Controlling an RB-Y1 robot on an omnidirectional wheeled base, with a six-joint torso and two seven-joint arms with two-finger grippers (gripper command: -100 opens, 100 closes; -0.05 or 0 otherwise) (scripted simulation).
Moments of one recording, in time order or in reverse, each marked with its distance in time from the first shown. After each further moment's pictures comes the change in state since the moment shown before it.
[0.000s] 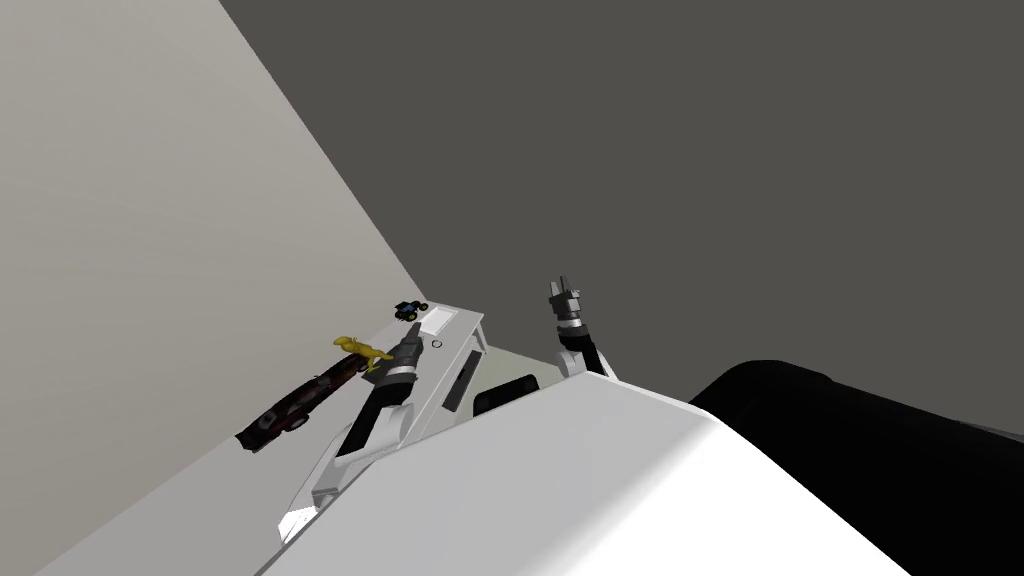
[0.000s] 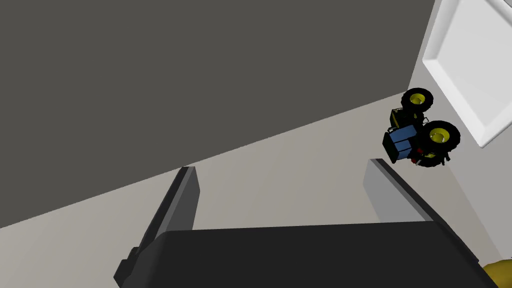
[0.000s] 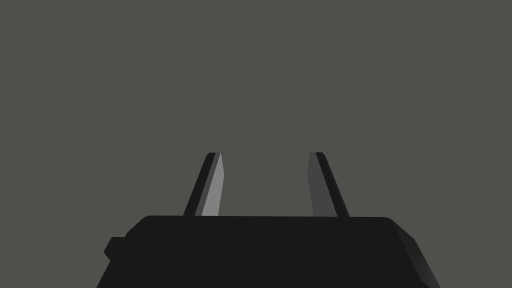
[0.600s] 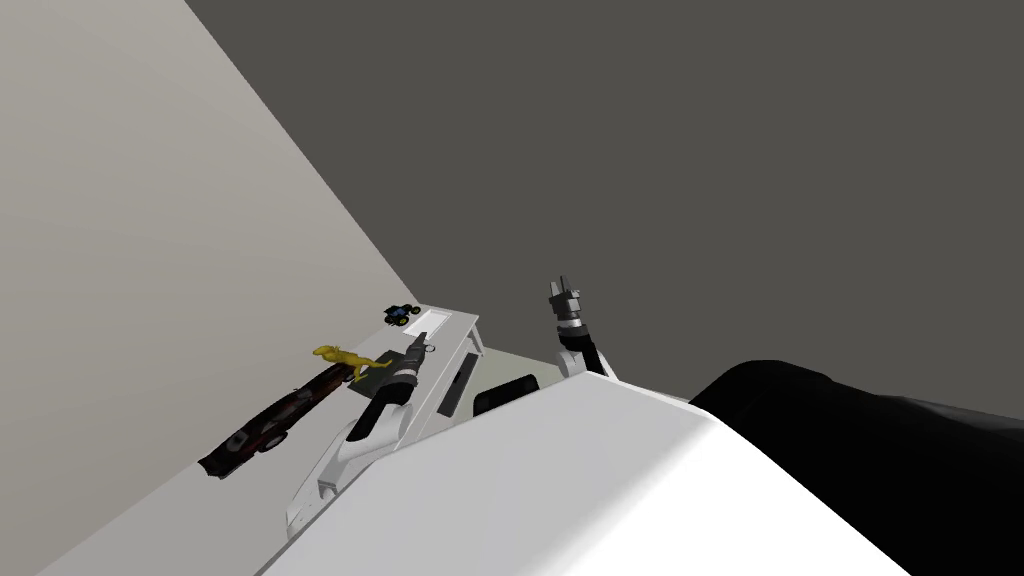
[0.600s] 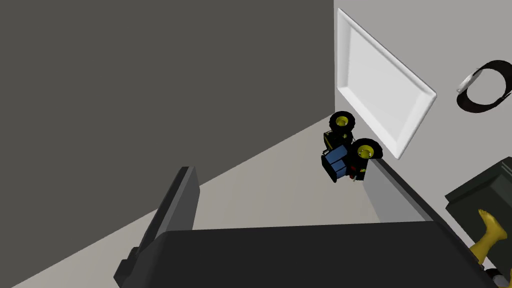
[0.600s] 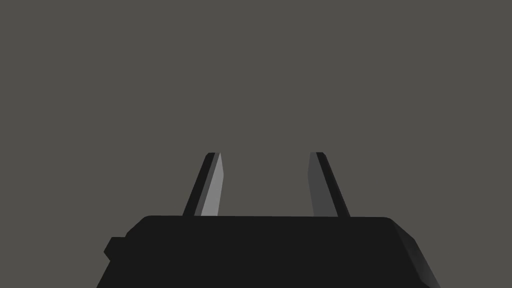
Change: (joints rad) left arm -0.048 0.059 -0.016 0.139 0.018 0.155 -0.020; right arm 0.000 0.000 0.000 0.000 0.000 0.000 0.000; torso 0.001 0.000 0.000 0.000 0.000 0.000
